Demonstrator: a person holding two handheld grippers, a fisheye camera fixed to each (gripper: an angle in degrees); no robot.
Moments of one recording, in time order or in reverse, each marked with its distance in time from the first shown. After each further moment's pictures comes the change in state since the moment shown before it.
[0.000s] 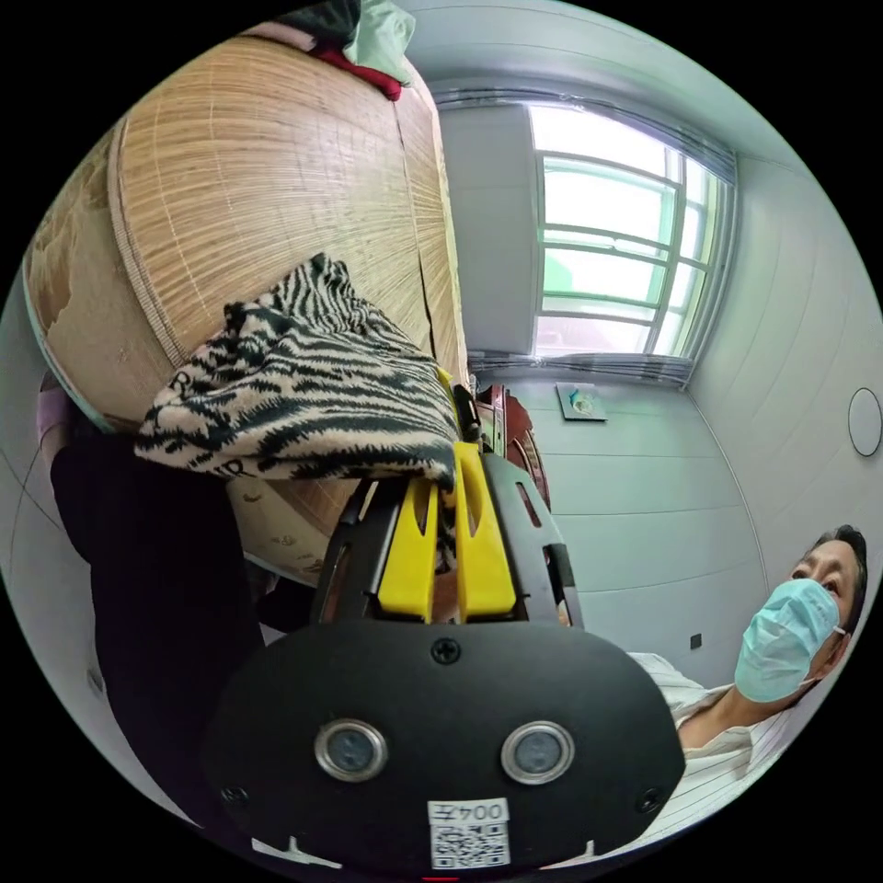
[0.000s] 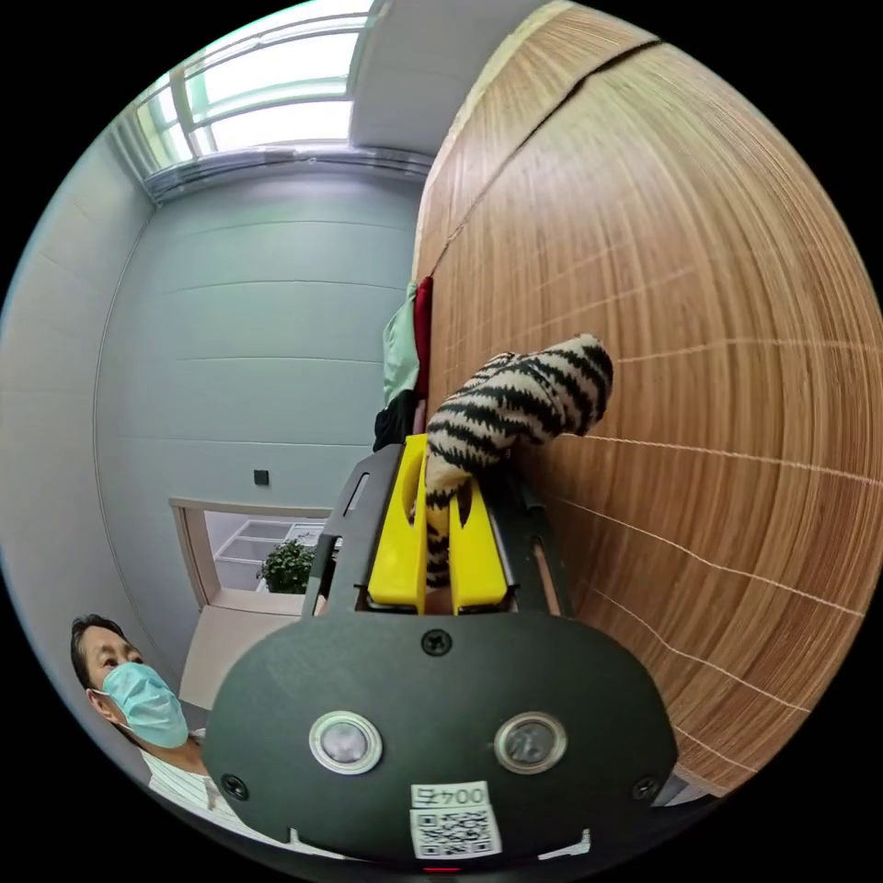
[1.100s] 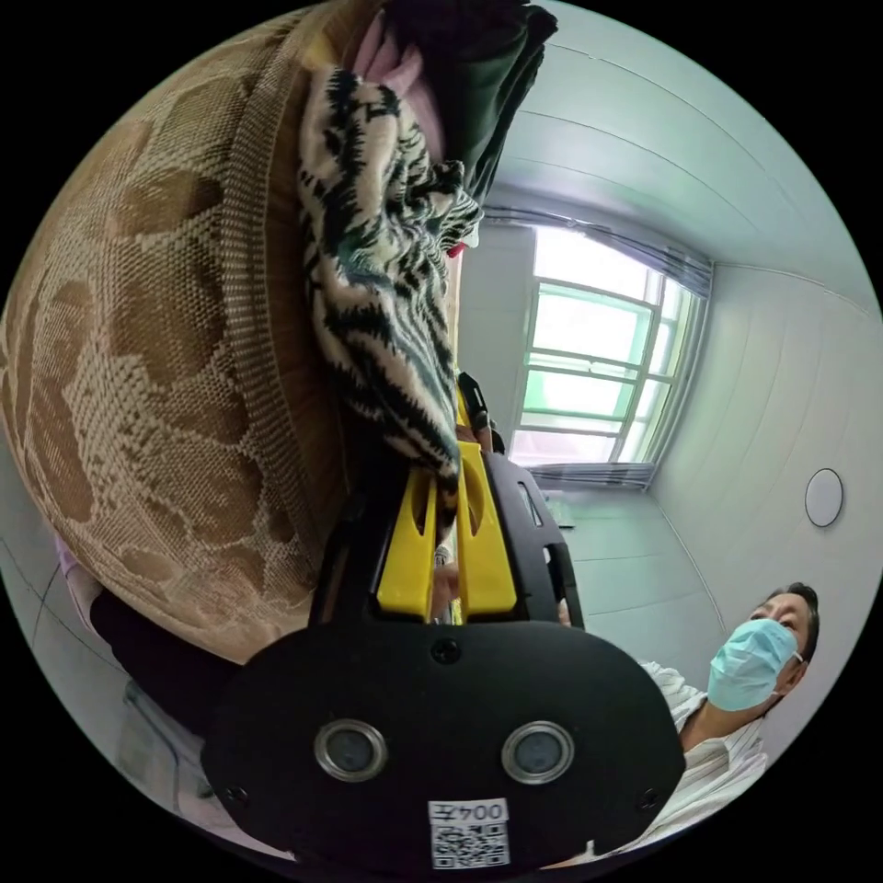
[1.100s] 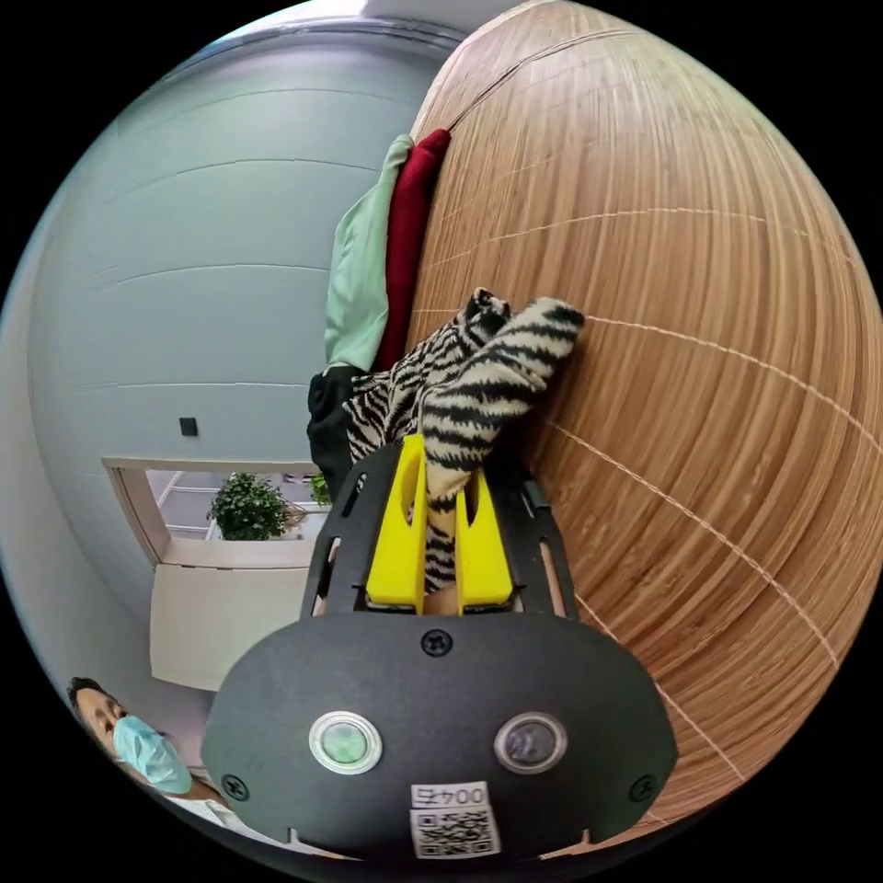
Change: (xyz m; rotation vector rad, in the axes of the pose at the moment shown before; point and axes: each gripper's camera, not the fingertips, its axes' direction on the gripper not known) left arm -0.127 -0.182 -0.149 0.282 0.070 -0.055; right arm -0.026 -0.136 0.373 -0.327 0.123 -0.105
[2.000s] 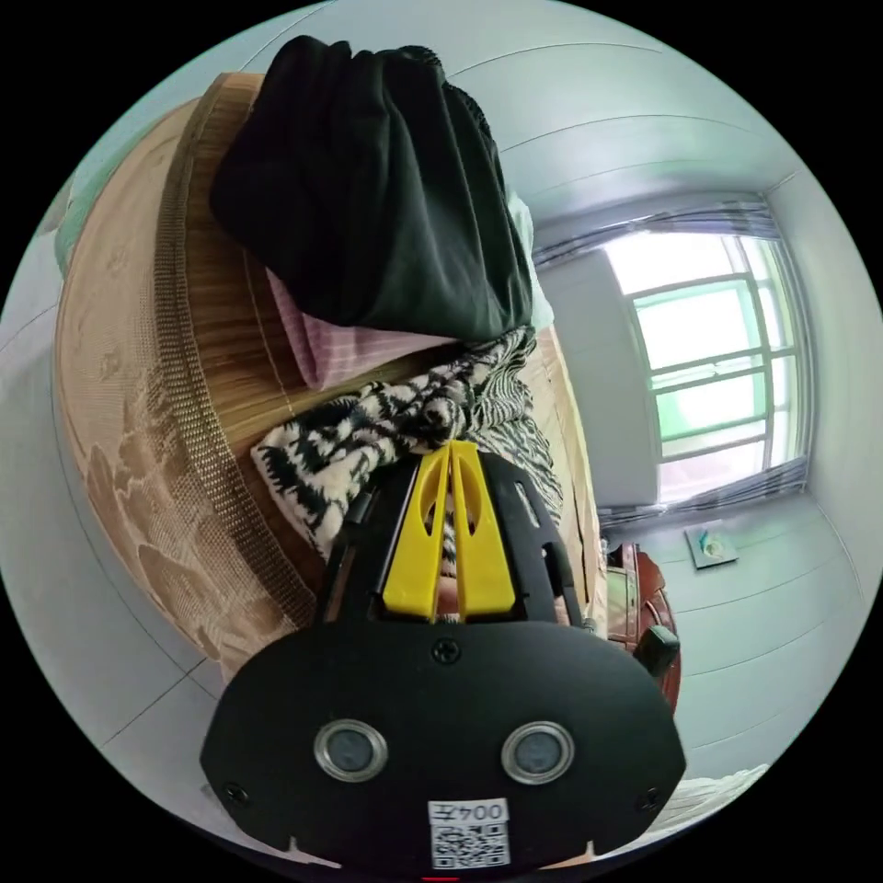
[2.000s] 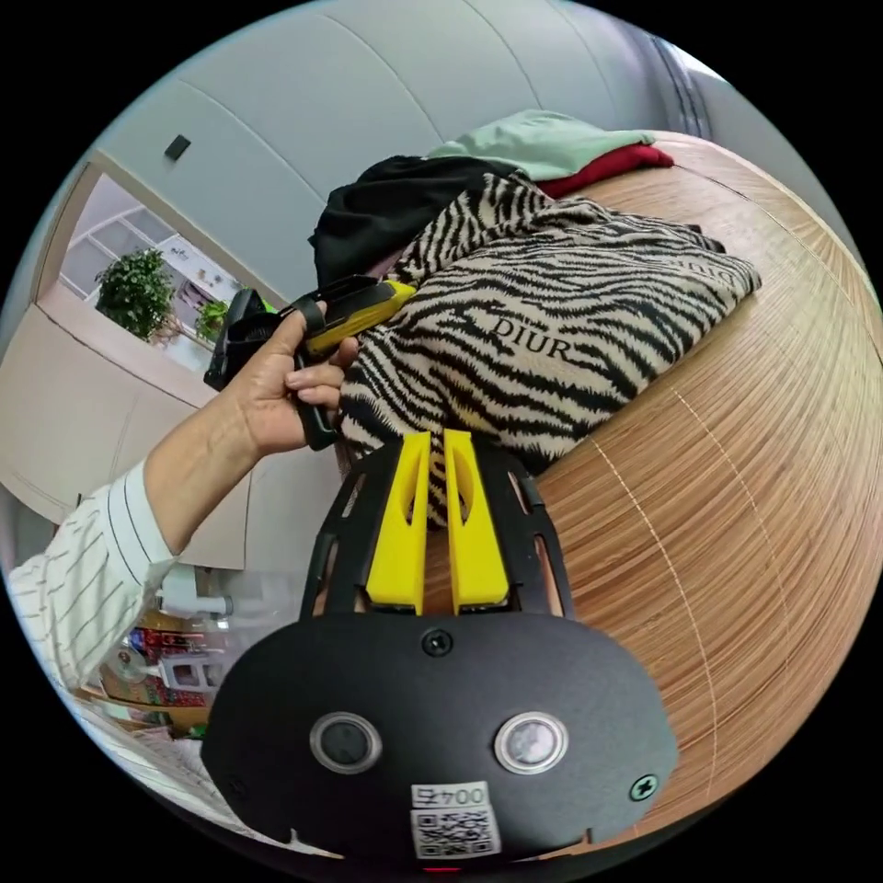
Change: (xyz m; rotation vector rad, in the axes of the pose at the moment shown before) left arm 0.043 -0.055 0.034 0.222 -0.459 0.134; right arm -0.123 0.224 0.100 -0.153 0.498 -0.558
